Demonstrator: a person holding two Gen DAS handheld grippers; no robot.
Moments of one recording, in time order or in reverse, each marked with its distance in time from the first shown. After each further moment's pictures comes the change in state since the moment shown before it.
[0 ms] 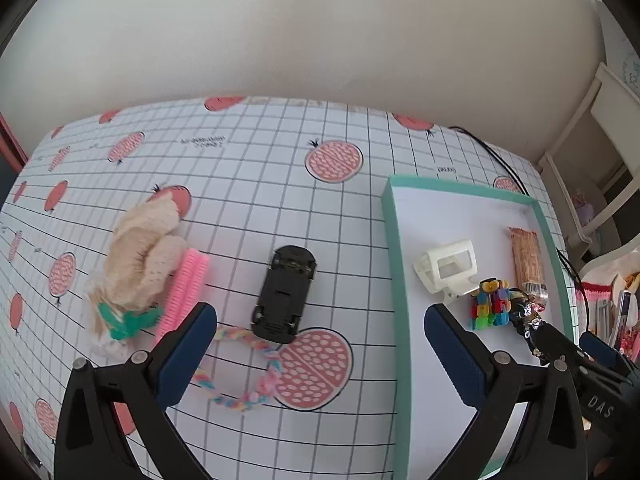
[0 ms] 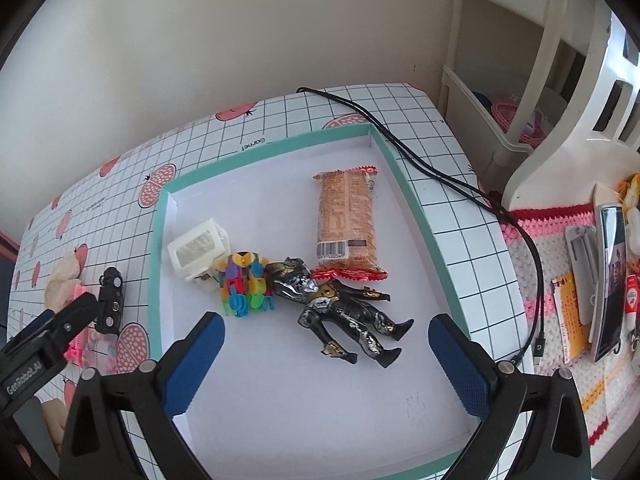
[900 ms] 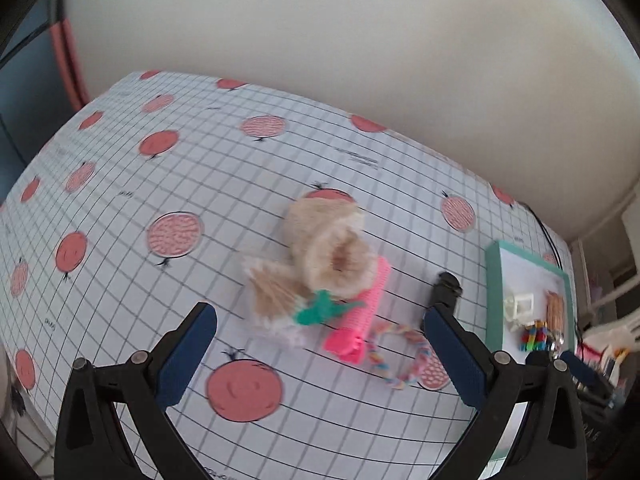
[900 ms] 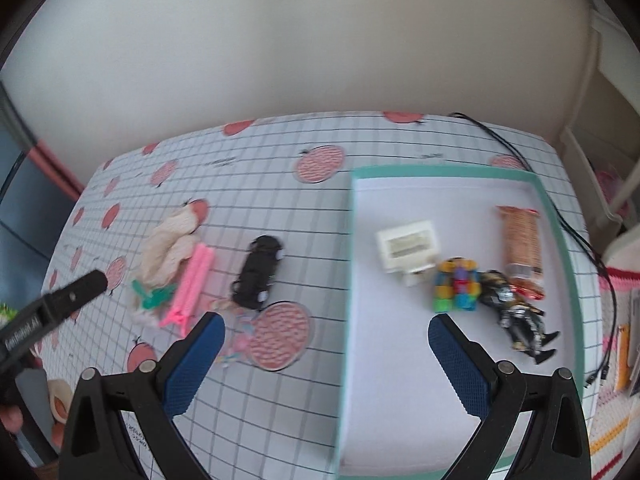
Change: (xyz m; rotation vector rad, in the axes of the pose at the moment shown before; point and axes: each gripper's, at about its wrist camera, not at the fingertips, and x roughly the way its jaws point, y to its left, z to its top) left arm -0.059 0.164 -0.019 -0.294 -0.050 0.045; right arm -0.025 0.140 -0.022 -0.250 -0.014 0.199
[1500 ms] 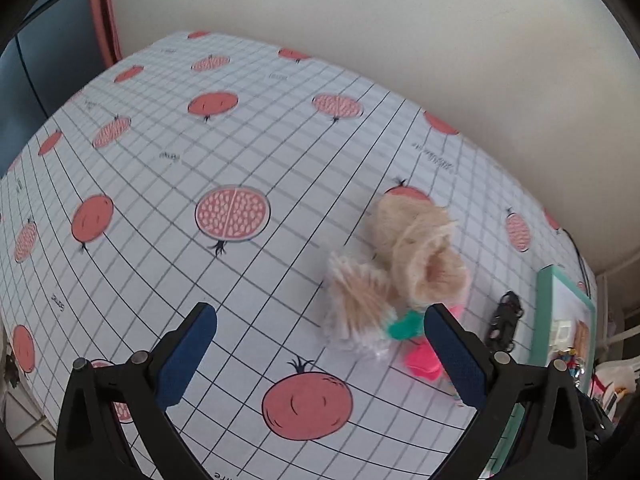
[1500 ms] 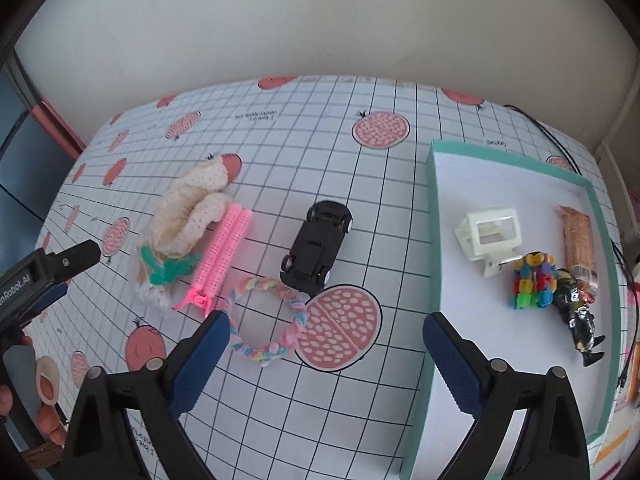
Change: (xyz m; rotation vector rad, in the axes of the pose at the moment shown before) left arm 0.038 0.066 0.002 -0.128 0.064 0.063; right arm 0.046 0.053 -0.010 -0.077 0.087 -0.013
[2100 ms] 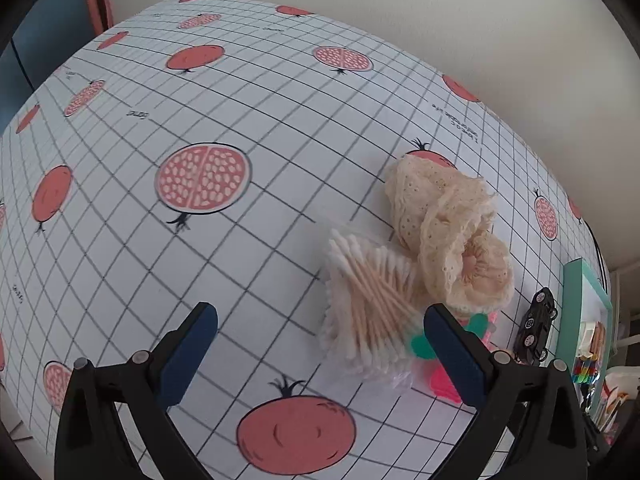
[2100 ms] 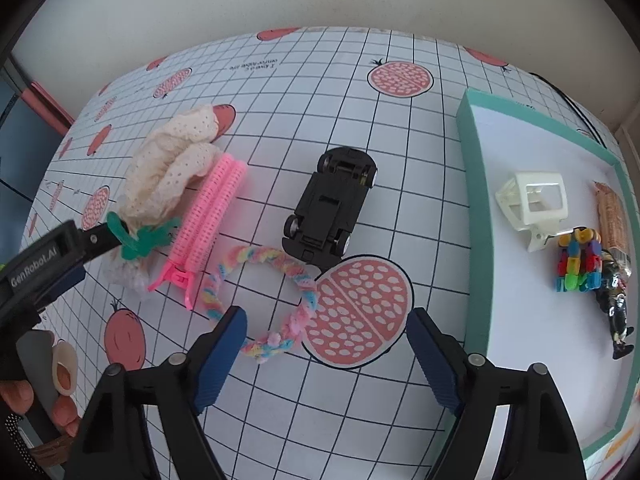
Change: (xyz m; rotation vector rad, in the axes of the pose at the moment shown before) left arm 0.059 -0.004 -0.005 -0.010 0.078 -0.004; right arm 0.043 0.009 -0.009 -0.012 0.114 -0.005
